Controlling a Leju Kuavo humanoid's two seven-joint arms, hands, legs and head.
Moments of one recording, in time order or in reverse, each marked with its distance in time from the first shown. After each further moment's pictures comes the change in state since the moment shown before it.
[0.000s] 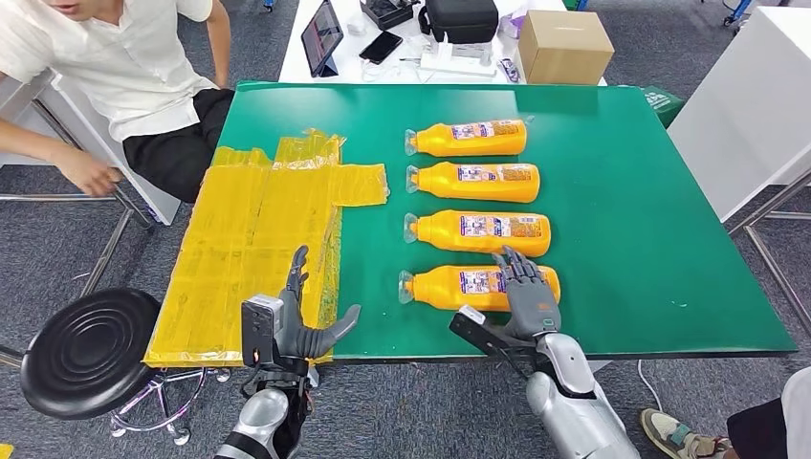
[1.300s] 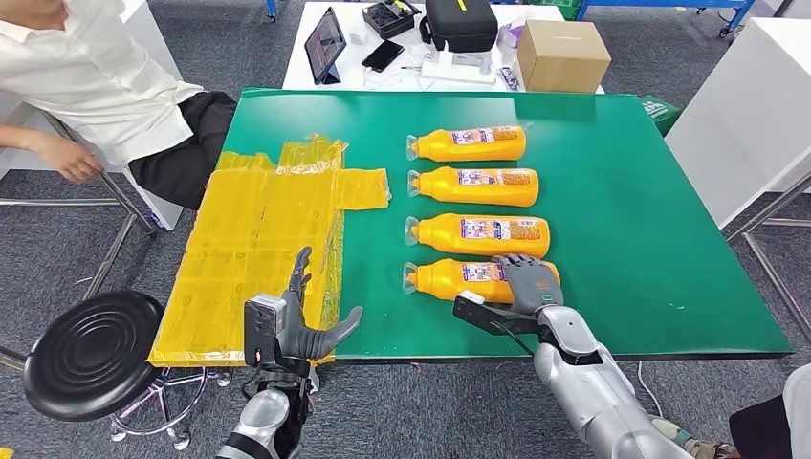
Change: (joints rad) left arm 0.004 -0.003 0.003 -0.003 -0.015 -0.013 0.017; right arm -0.134 -0.058 0.070 0.157 0.060 0.251 0.102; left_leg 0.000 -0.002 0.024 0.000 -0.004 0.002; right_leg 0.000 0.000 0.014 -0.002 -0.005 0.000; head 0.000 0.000
